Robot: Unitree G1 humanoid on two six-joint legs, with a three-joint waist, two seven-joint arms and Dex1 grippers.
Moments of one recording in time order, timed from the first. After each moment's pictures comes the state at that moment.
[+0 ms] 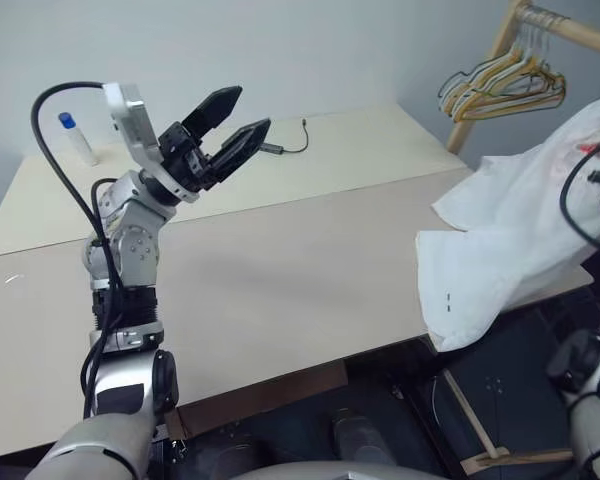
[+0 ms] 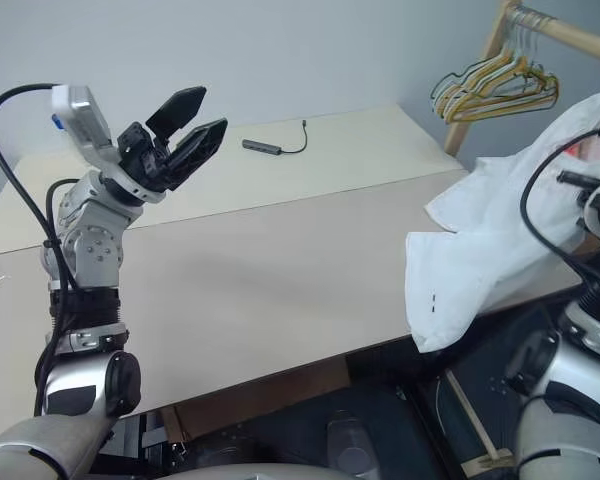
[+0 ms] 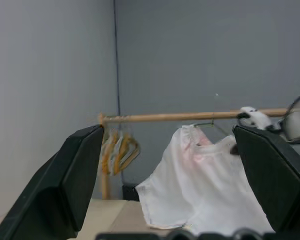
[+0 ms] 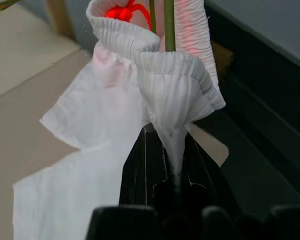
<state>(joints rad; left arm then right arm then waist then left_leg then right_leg) -0.69 0.36 0.27 0.06 -0.75 0.39 -1.07 -0.93 -0.68 -0.59 0.07 -0.03 1.43 -0.04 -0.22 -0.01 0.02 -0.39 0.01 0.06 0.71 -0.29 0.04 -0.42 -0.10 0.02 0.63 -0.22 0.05</state>
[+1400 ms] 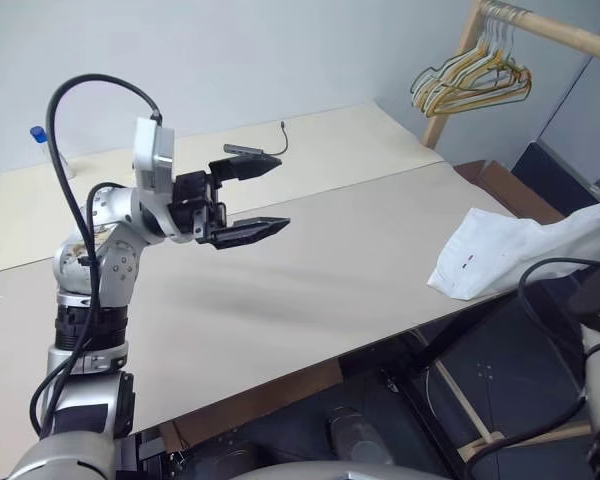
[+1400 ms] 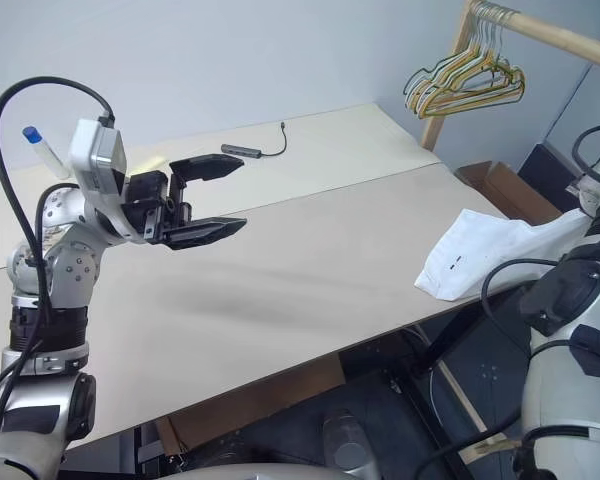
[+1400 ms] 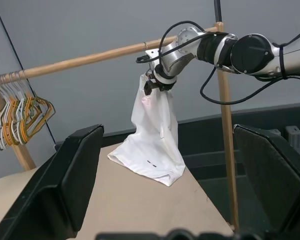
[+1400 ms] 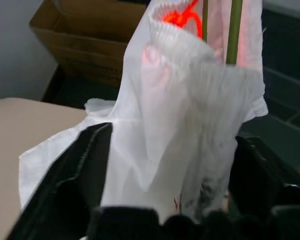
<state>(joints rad) -0.61 0.56 0.10 -0.05 -0.69 0.38 -1.27 -1.21 -0.76 -0.58 0.92 0.10 0.91 -0.54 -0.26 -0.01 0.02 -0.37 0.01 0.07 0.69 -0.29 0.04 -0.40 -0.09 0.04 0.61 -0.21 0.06</state>
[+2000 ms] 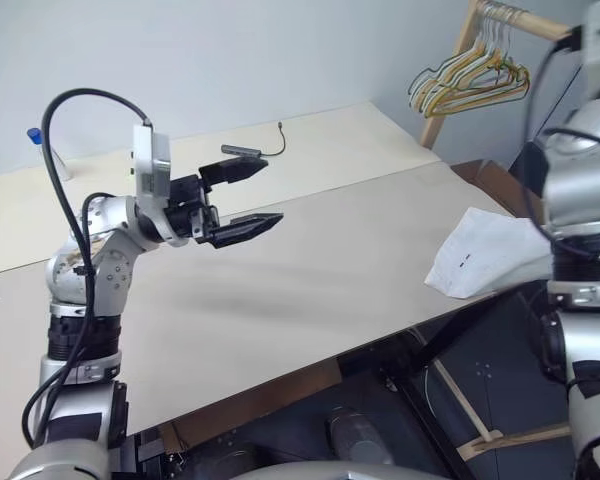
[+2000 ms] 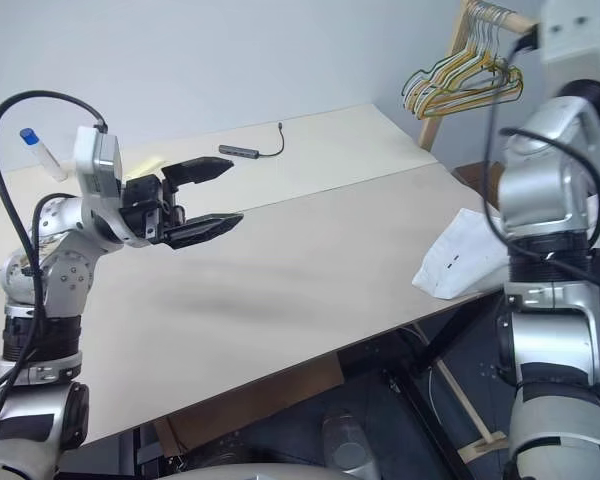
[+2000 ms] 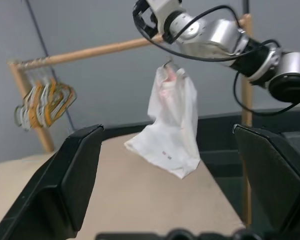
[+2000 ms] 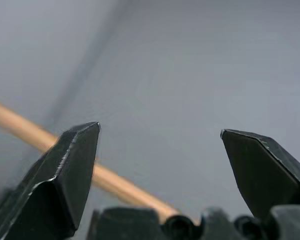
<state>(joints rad) -0.54 0.60 0.13 -0.05 -0.67 0.38 -1.17 -0.94 -0.69 0.10 0.24 -0.34 0.53 -0.37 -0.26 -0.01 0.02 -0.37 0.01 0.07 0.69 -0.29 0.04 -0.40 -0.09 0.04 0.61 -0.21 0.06</state>
